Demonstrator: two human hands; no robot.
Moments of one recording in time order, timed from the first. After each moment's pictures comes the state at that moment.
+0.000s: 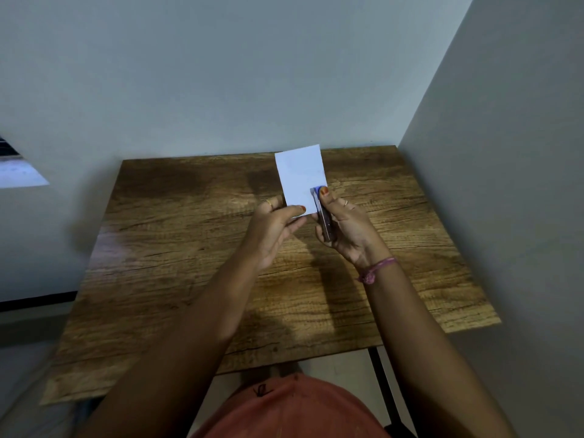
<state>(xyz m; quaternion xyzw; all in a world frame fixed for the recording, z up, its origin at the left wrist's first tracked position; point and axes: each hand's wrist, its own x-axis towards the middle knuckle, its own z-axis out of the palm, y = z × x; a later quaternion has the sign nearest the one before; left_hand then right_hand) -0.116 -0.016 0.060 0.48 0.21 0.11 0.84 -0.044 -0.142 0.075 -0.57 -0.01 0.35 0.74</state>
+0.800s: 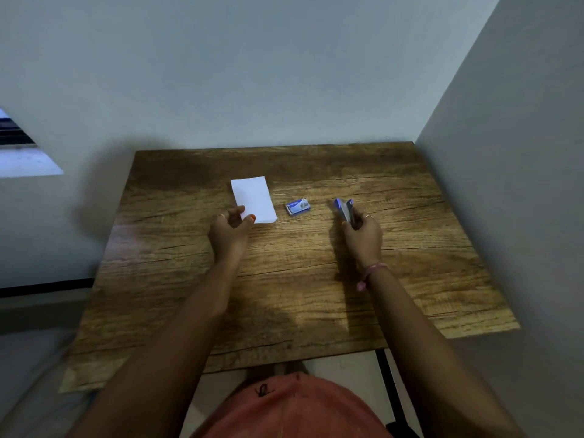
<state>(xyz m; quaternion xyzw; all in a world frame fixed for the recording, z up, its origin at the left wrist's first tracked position) -0.143 0.056 -0.007 0.64 0.46 0.26 0.55 -0.018 -0.137 -0.012 -0.87 -0.03 0.09 0.48</state>
